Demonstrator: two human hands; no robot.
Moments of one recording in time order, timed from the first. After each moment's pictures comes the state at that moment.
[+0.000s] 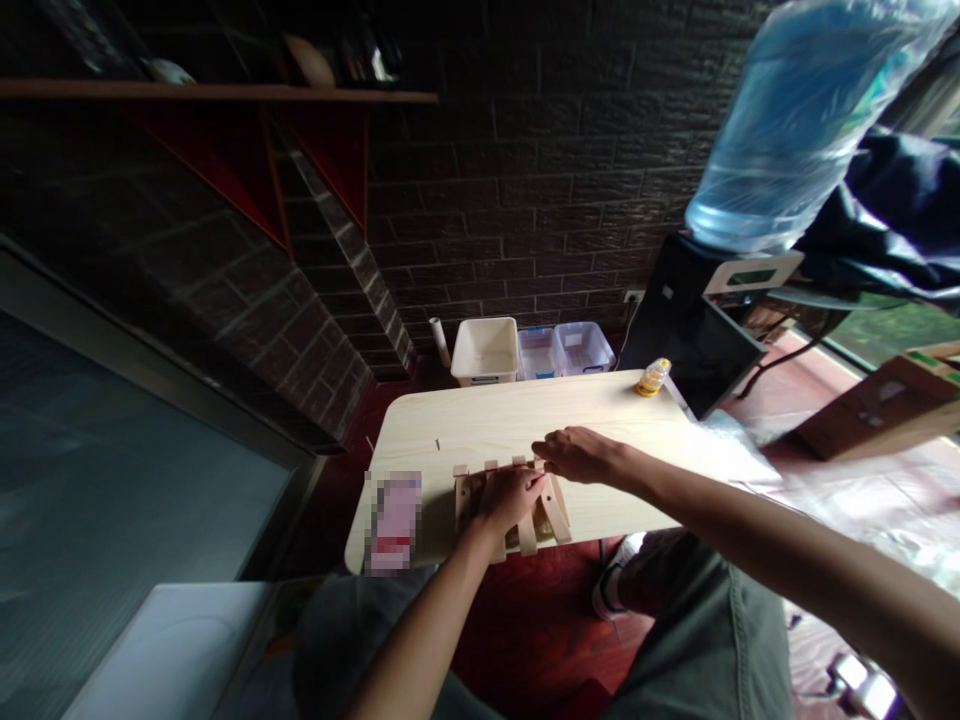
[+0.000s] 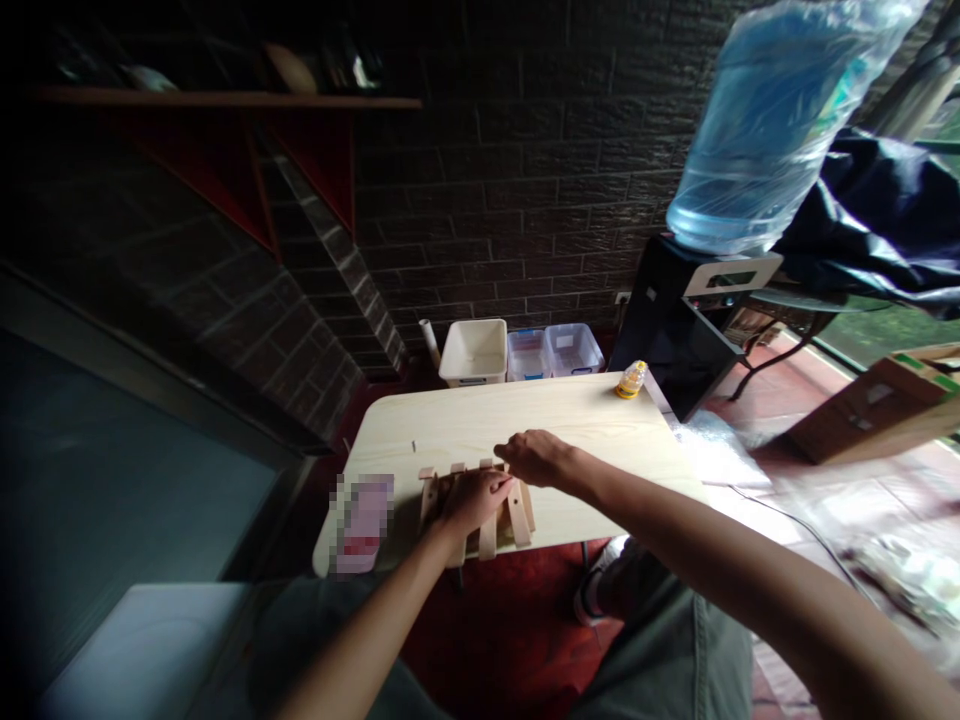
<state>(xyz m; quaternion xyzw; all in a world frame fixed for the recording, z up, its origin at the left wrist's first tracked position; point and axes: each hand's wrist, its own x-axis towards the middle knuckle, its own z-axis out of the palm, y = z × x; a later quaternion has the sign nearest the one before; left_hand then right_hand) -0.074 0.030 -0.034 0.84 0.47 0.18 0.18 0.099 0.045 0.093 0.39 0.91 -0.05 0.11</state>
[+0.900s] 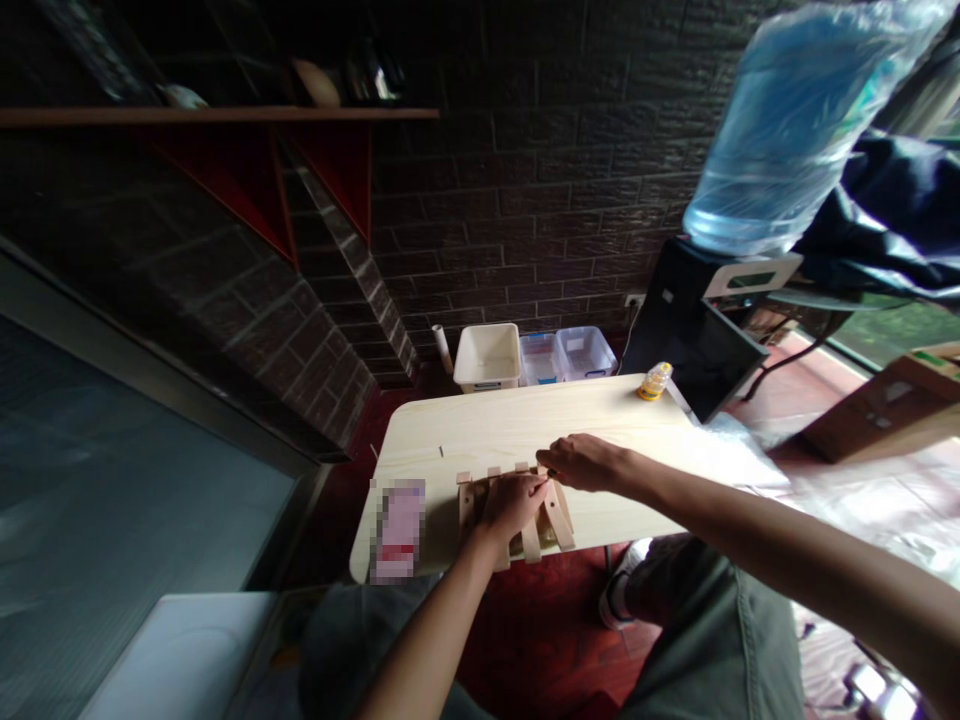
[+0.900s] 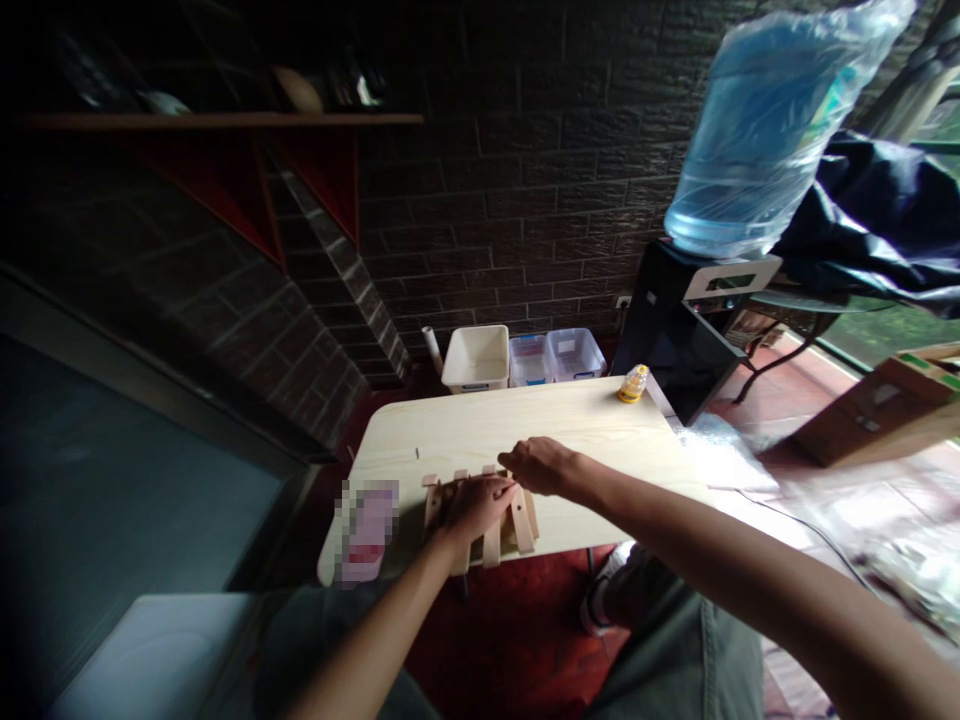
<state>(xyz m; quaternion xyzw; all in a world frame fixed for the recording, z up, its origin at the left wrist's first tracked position) -0.075 0.029 -0.025 0.84 0.47 0.17 0.19 0.104 0.042 0.089 0.38 0.92 -0.03 0.09</state>
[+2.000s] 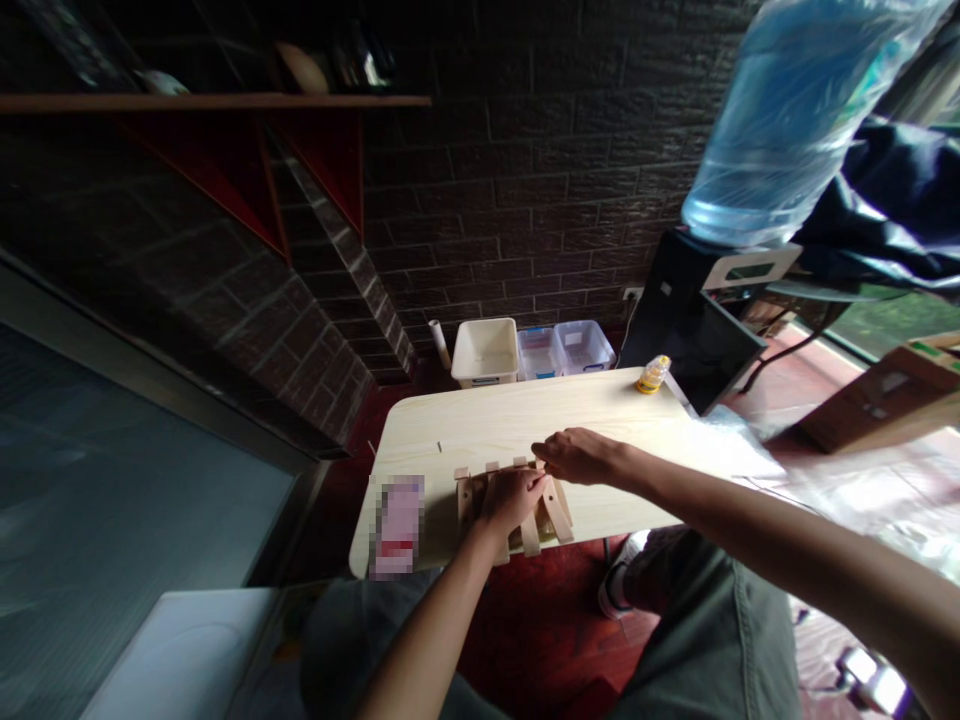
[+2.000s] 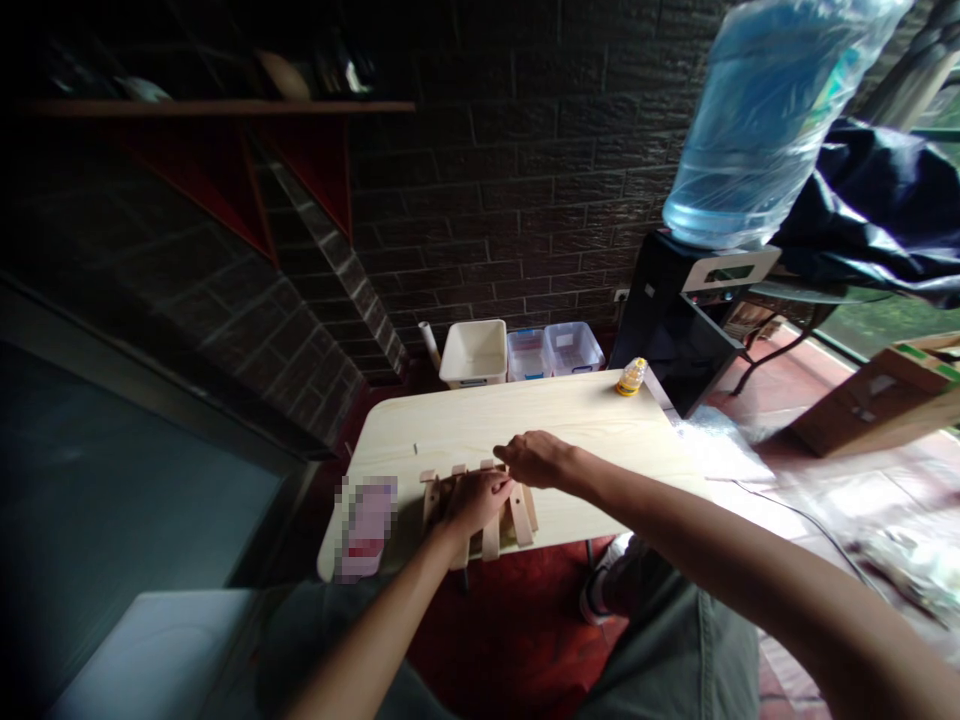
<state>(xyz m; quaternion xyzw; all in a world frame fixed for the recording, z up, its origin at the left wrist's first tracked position) -0.073 0.028 -0.022 0.84 0.49 0.16 0.18 0.101 0.044 0.096 0.39 0.92 -0.05 0.10</state>
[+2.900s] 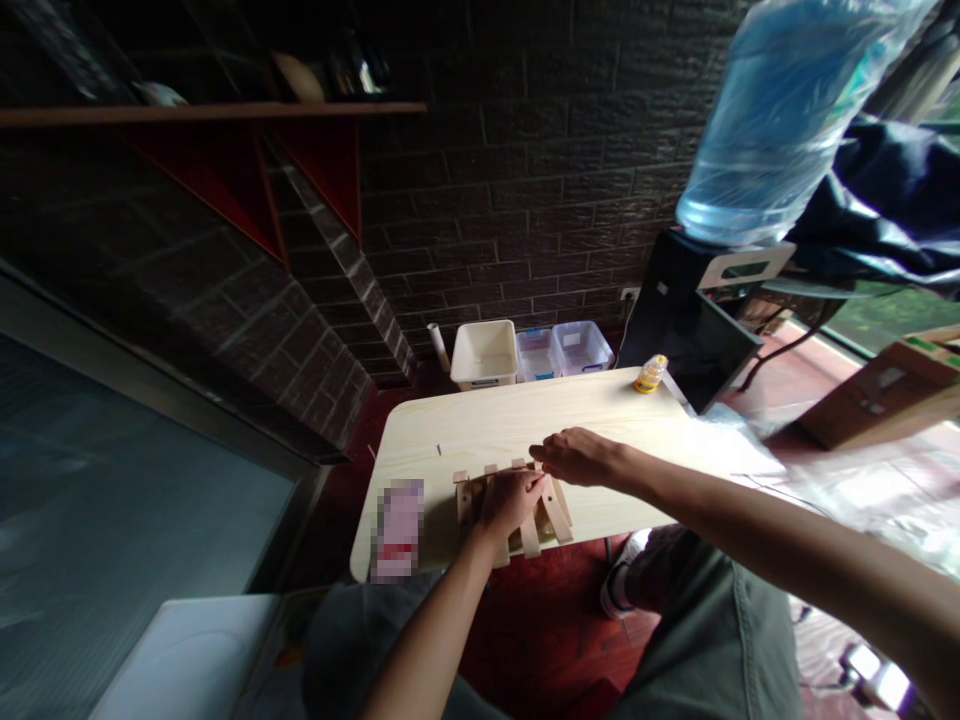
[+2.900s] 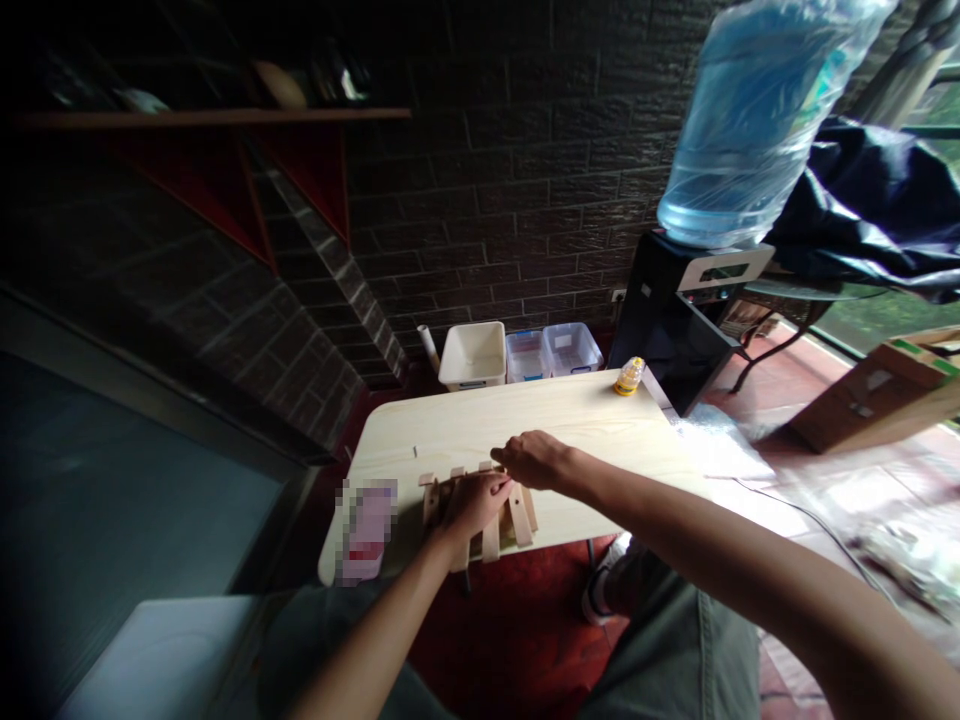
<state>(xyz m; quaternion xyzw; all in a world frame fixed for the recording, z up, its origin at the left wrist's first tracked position) -0.072 0.026 -0.023 0.84 0.48 0.19 0.17 0.100 0.039 0.100 0.38 0.92 -0.03 0.11</state>
